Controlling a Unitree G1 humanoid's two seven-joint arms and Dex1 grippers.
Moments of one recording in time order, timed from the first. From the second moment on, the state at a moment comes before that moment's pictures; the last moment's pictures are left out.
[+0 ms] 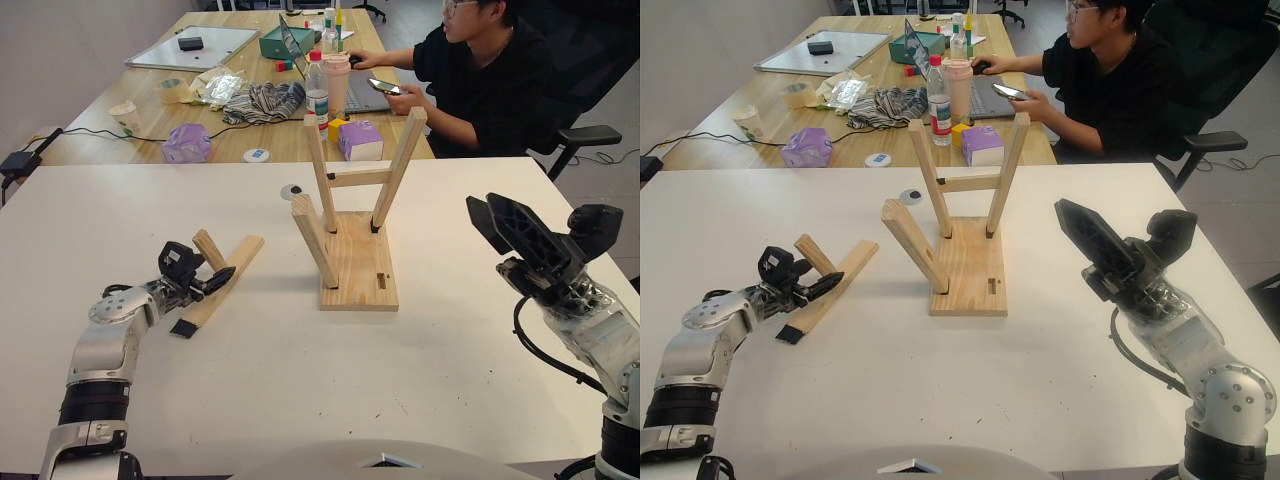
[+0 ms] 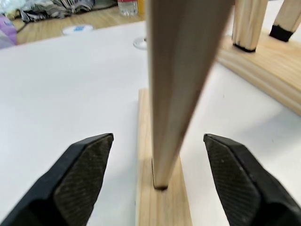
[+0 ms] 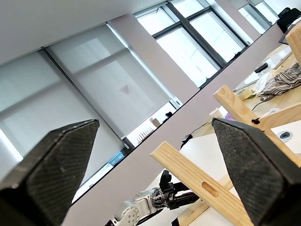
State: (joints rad) left arm -0.07 0.59 0.16 0.17 -0.29 0.37 -0.74; right arm 0.08 -0.53 -0.38 -0.47 1.71 0.71 0.39
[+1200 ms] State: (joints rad) left arm -0.23 0.61 0.24 0.17 -0.39 0.40 -0.73; right arm 0.06 -0.54 -0.42 -0.44 1.72 0.70 0.35
